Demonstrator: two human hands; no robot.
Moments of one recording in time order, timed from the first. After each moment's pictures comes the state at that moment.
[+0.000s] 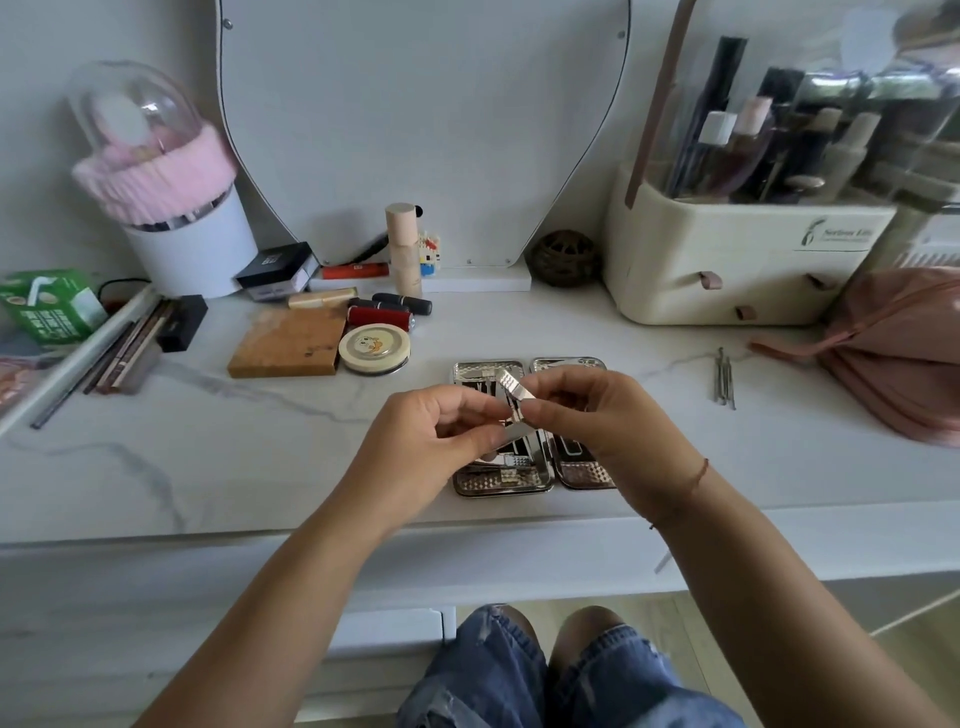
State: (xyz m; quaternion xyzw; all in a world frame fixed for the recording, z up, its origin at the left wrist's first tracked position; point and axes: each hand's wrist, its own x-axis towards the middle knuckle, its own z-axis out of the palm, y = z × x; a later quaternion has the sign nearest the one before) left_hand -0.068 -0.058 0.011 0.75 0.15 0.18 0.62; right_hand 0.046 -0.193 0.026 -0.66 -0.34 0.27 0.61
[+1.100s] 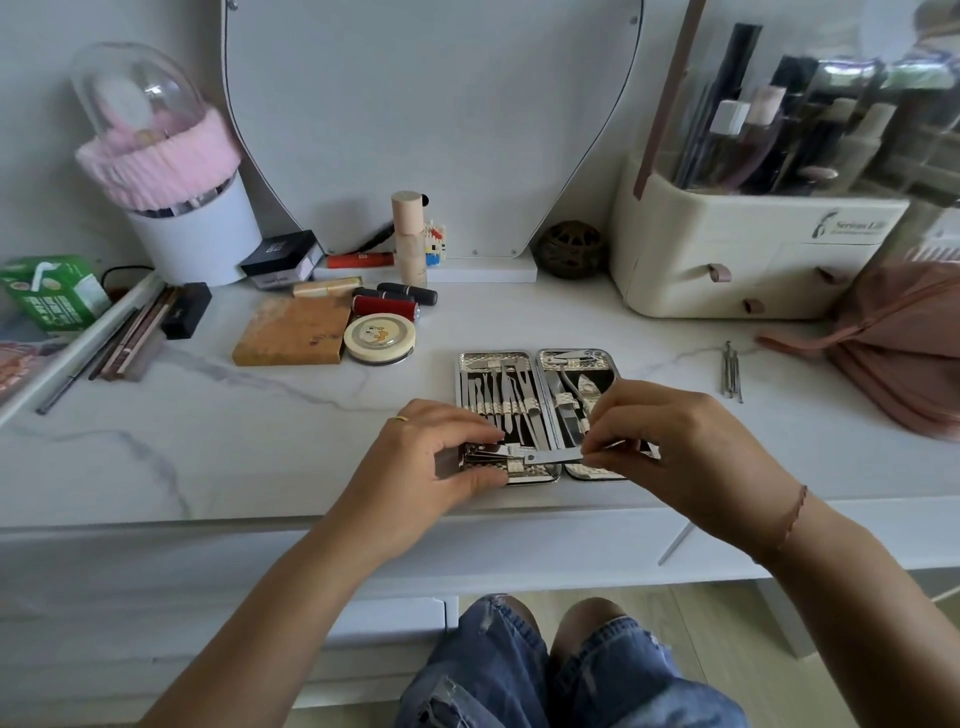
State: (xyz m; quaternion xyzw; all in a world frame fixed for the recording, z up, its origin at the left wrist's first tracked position) left_hand -0.084 -0.049 -0.014 0.91 0.09 0.21 0.36; right_hand 0.056 -0.241 0.031 -0.75 -0.61 -0.06 0.25
